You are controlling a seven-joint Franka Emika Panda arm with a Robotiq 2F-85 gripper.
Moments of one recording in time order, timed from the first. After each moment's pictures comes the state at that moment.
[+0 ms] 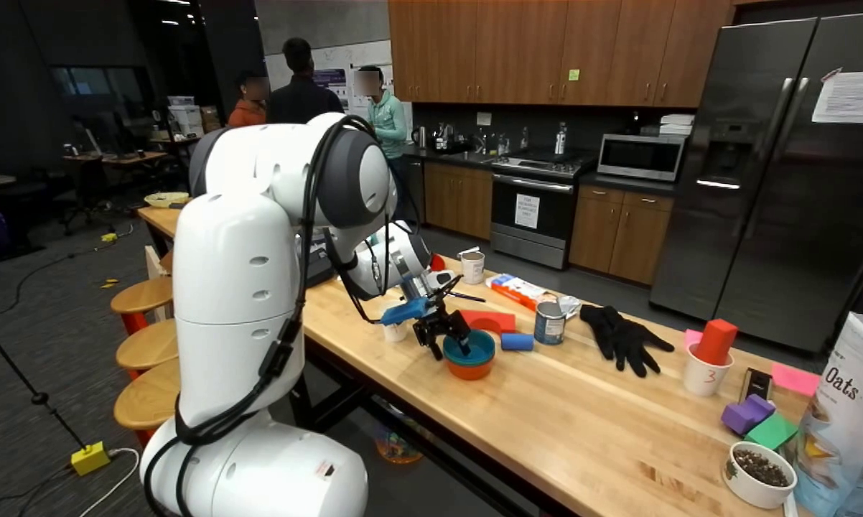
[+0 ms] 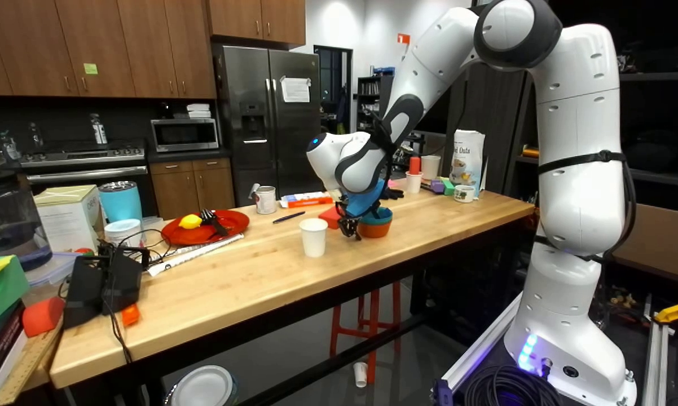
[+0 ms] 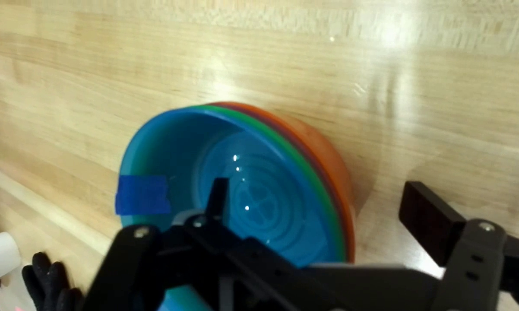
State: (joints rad) arm 0.20 0.23 0.03 -2.19 -0.62 2.11 0.74
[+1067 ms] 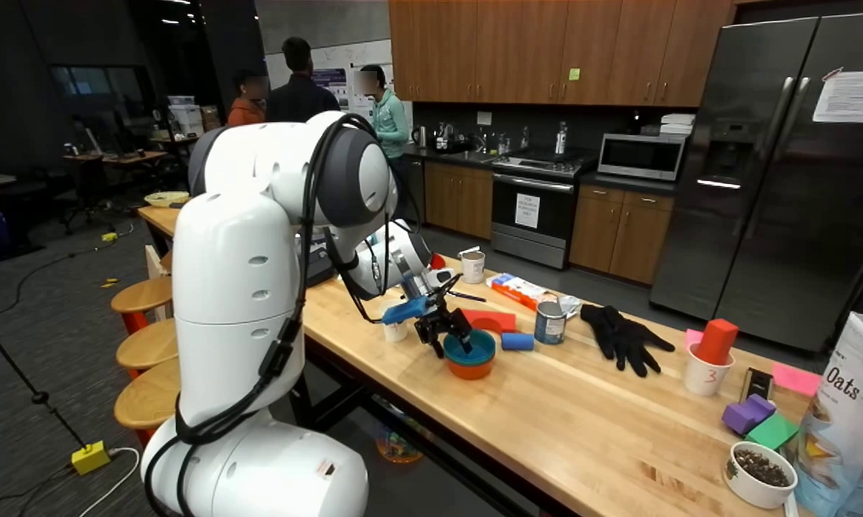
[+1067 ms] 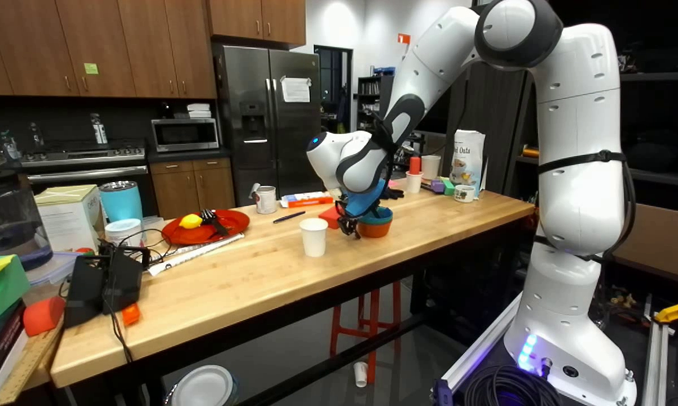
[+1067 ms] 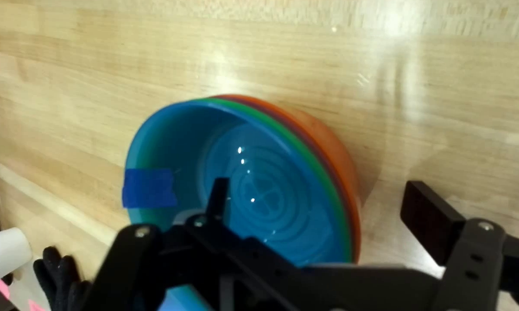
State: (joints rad) arm 0.19 0.22 0.03 -2.19 -0.65 2.12 0.77
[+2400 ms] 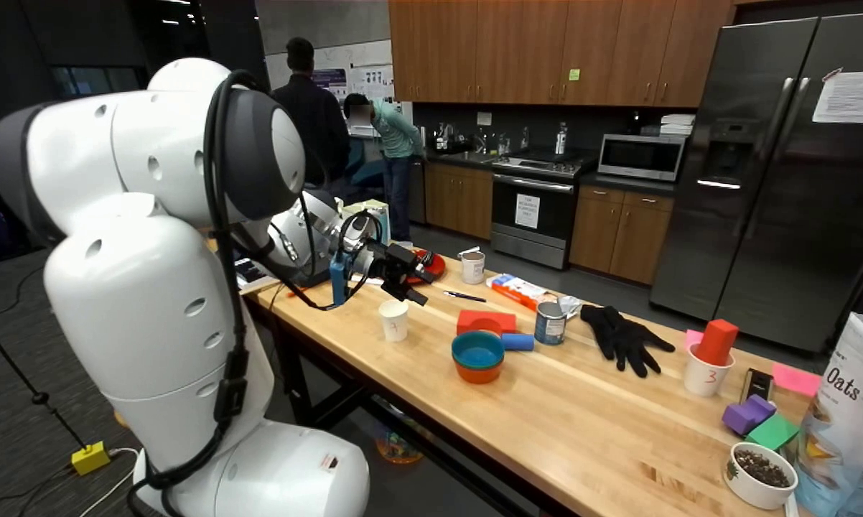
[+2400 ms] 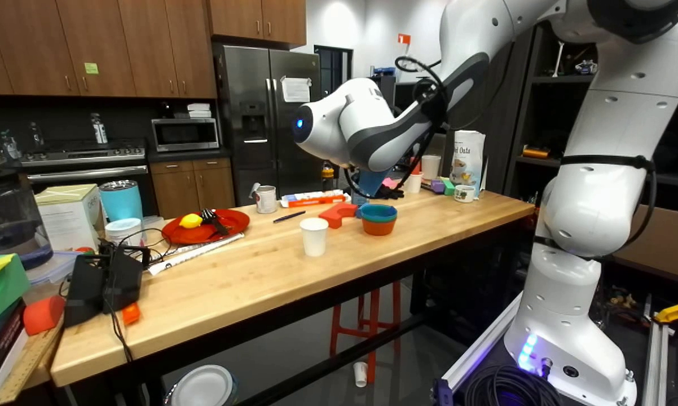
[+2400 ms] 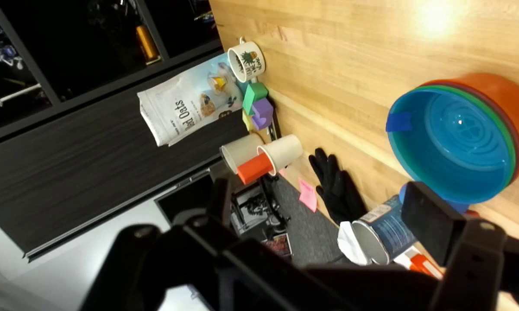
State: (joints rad) arm 0.28 -0.13 0.32 -2.31 -0.95 1.49 1.15
